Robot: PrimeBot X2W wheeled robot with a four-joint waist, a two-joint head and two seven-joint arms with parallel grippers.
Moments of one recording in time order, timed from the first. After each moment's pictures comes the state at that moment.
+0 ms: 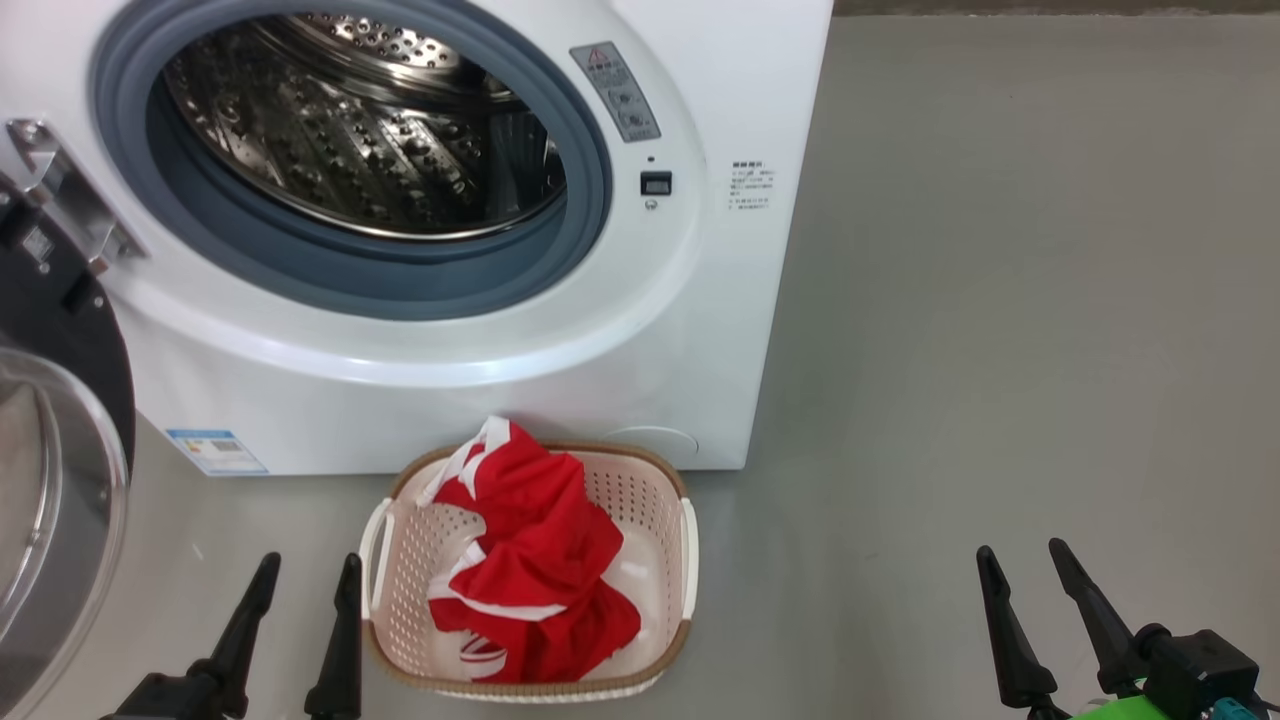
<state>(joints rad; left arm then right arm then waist) 0.00 0.10 0.03 0.19 -0.25 -0.13 -0.26 0.12 -0.04 -0.02 0.16 0.31 0.13 -0.26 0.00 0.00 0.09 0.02</state>
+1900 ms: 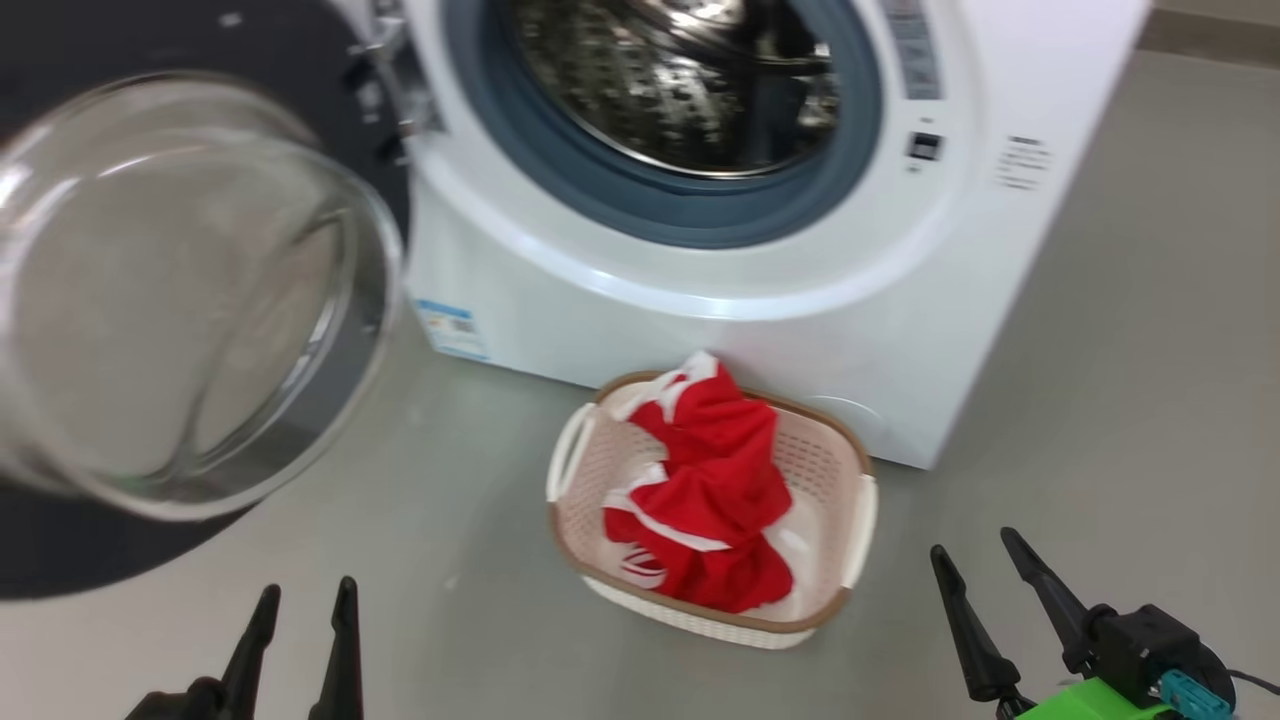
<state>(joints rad) 0.00 0.04 0.07 0.27 -0.28 -0.13 -0.26 0.06 -0.11 0.09 0.22 0.31 0.13 -0.26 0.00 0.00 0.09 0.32</state>
